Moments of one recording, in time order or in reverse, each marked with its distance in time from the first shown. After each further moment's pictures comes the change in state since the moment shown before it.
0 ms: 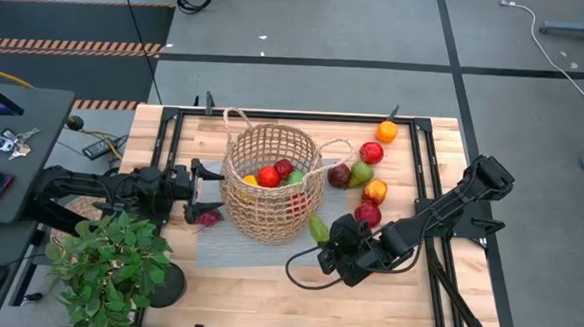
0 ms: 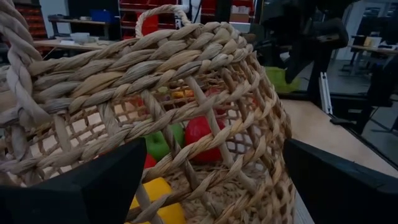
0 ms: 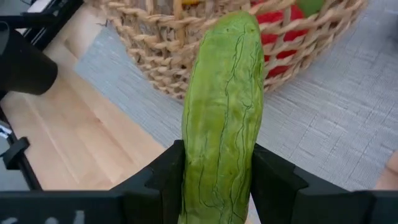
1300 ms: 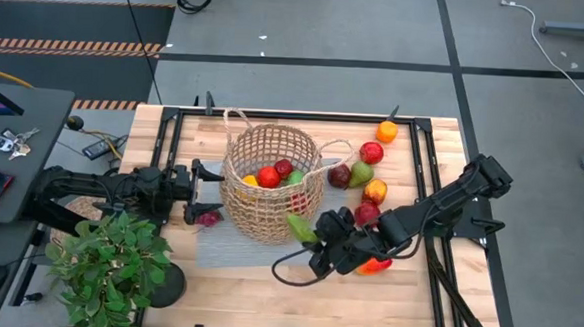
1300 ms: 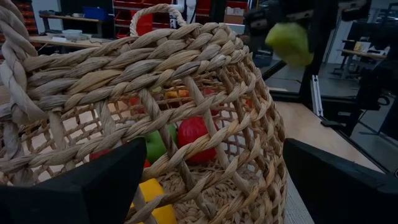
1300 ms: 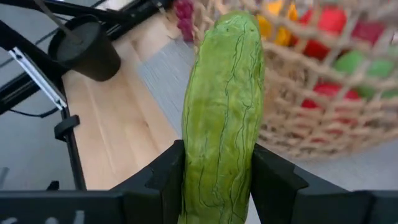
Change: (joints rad) left arm 0.000 0.000 0.000 0.003 0.033 -0.025; right arm -0.073 0.006 0.194 0.050 -0.066 -0.462
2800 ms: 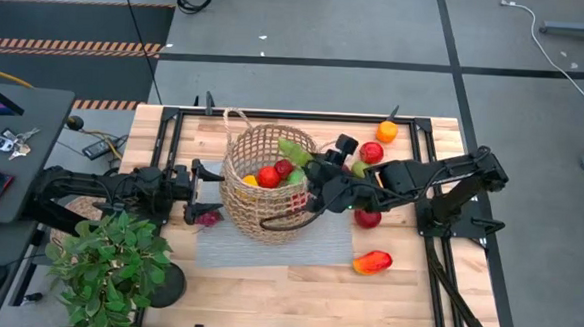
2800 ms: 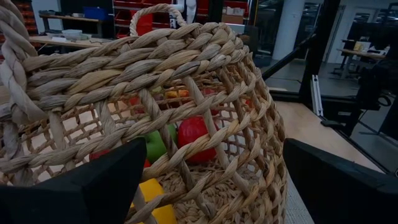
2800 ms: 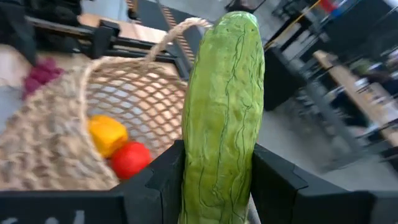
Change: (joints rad) left arm 0.000 0.000 0.000 -0.001 0.000 0.000; right arm -0.217 0.001 0.348 -0.202 0.367 -0.918
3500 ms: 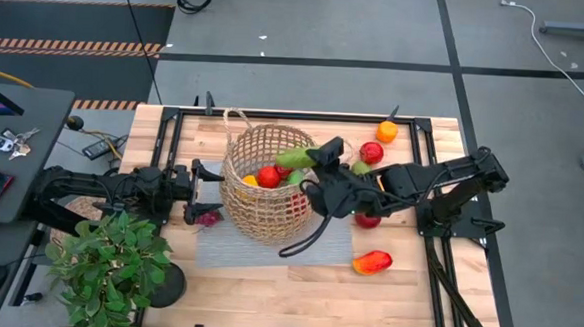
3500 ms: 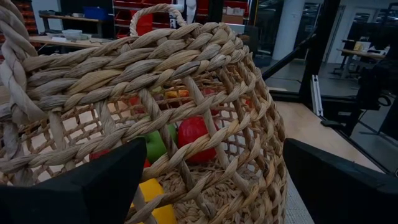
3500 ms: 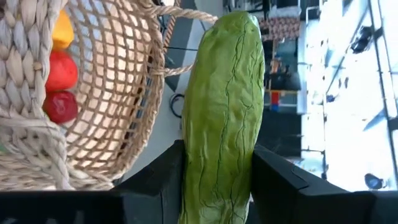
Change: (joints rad) left arm 0.000 0.000 0.000 0.000 0.000 0.000; right arm 0.029 0.000 -0.001 0.031 0.095 -0.857
